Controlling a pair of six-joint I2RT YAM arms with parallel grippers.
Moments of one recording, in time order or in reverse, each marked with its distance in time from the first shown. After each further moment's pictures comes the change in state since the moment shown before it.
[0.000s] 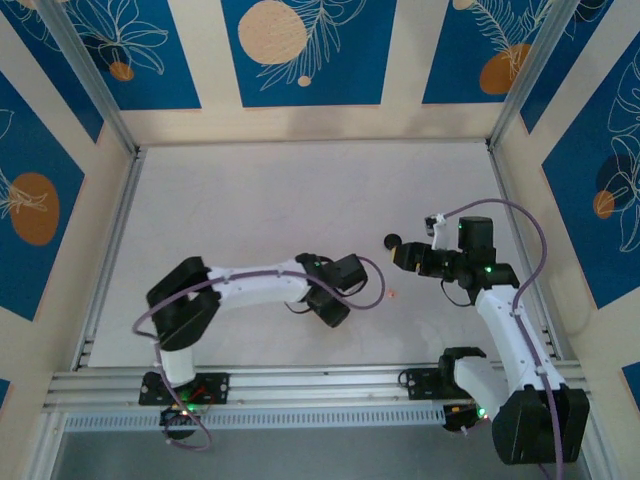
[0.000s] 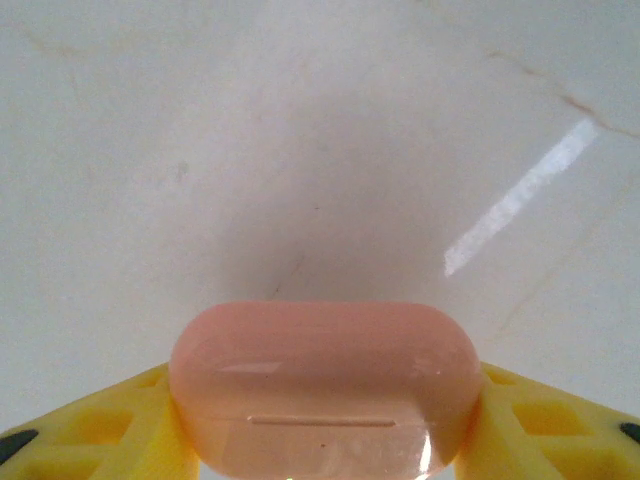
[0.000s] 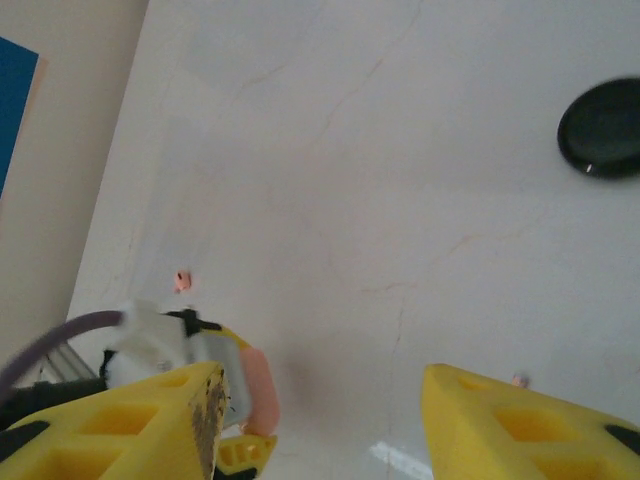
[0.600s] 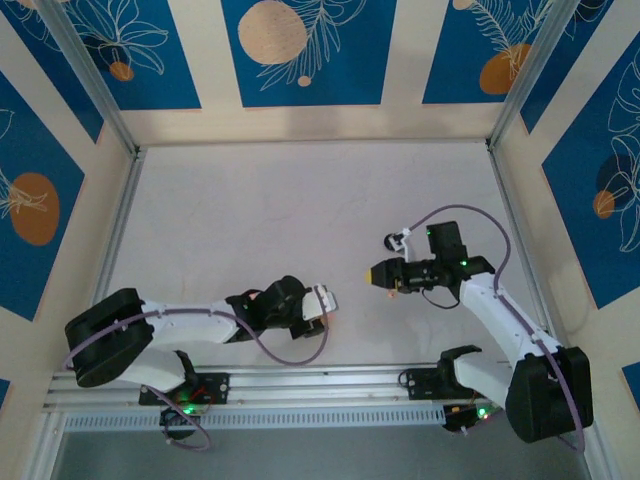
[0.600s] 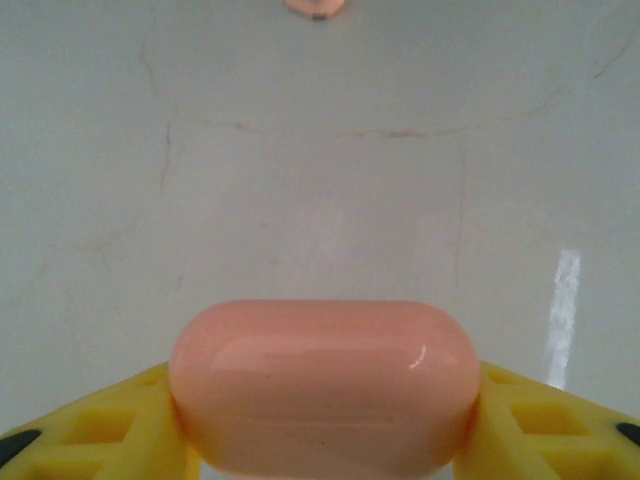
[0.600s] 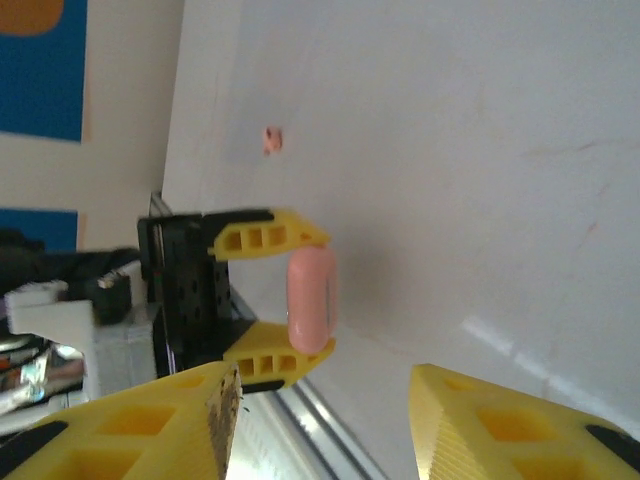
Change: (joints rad) left arm 0.057 -0.410 -0.710 0.911 0.137 0.480; right arm 0.230 0.132 -0.038 0.012 -0.172 0.045
